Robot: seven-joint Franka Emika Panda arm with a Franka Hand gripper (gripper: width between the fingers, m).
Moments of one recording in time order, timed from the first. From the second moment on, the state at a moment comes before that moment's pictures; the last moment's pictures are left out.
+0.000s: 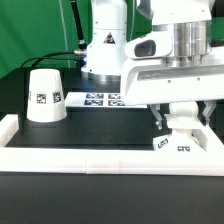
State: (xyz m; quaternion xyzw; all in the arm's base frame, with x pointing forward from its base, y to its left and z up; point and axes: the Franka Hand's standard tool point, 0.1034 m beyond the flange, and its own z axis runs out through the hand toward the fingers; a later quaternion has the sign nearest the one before) arm 0.599 0.101 0.049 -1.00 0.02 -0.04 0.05
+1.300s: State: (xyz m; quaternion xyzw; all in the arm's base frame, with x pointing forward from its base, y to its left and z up) arm 0.521 0.112 0.078 -1.00 0.04 -0.03 0.05
